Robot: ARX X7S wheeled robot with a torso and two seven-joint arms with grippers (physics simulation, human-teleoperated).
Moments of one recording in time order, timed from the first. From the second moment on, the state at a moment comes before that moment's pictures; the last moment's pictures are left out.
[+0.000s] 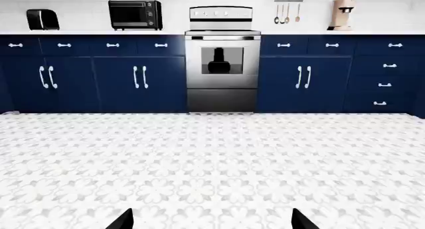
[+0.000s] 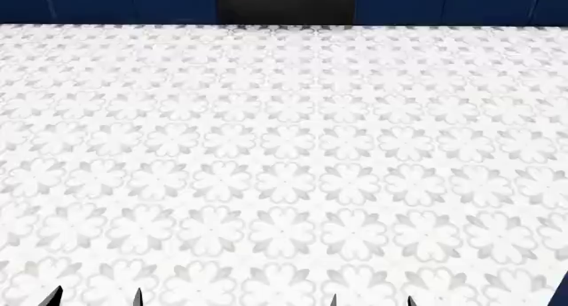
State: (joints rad) left arm 0.00 0.00 0.00 0.00 0.00 0.00 0.00; right arm 0.00 0.00 0.00 0.00 0.00 0.00 0.00
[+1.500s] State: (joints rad) left arm 0.00 -0.12 0.12 0.03 -0.11 -0.01 -0.12; right arm 0.01 0.11 -0.14 -0.01 0.10 0.01 0.12
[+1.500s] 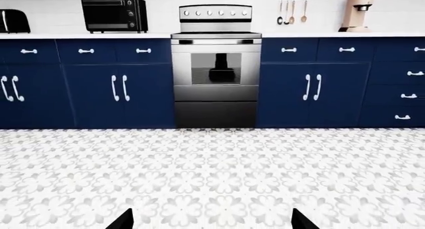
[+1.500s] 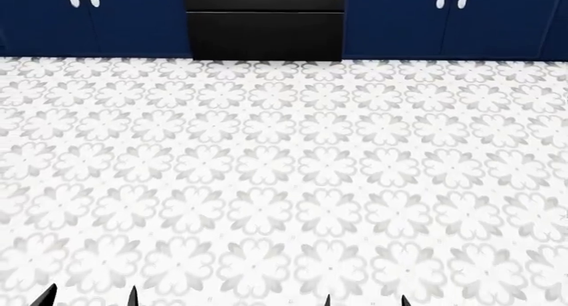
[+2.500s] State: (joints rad) left arm -0.01 -0.15 0.16 0.03 -0.15 0.00 -0.16; right arm 0.02 0.14 -0.19 0.00 0.14 0.01 0.16
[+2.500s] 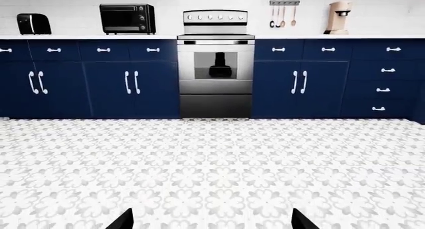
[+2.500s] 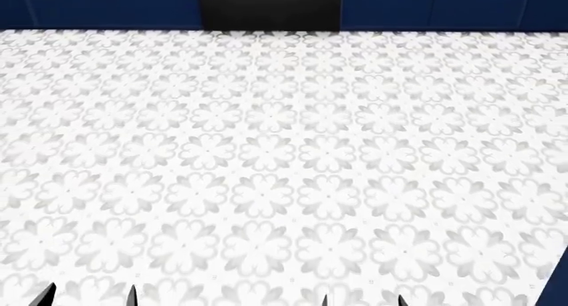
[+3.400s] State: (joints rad) left arm -0.01 -0.17 0.19 0.03 -0.16 0.01 -0.19; right arm 0.03 0.17 -0.22 0.01 0.16 0.01 0.18
